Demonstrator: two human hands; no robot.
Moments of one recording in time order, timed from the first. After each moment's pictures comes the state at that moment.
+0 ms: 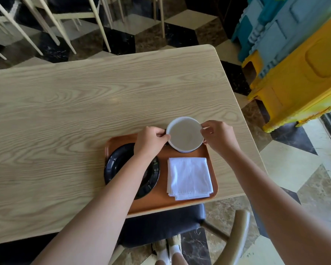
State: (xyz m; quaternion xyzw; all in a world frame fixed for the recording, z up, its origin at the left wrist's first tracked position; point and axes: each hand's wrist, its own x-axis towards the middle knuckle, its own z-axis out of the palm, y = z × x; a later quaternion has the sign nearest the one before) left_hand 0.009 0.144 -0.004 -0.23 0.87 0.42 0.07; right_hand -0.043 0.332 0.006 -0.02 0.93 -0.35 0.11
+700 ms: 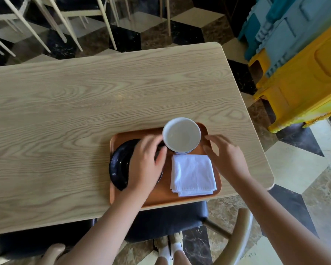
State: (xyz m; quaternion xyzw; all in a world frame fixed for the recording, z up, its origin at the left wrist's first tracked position) left_hand 0.088 0.150 -0.001 -0.08 0.93 0.32 -0.18; right_hand 0.016 0.346 0.006 -0.12 0.95 -0.30 0.04
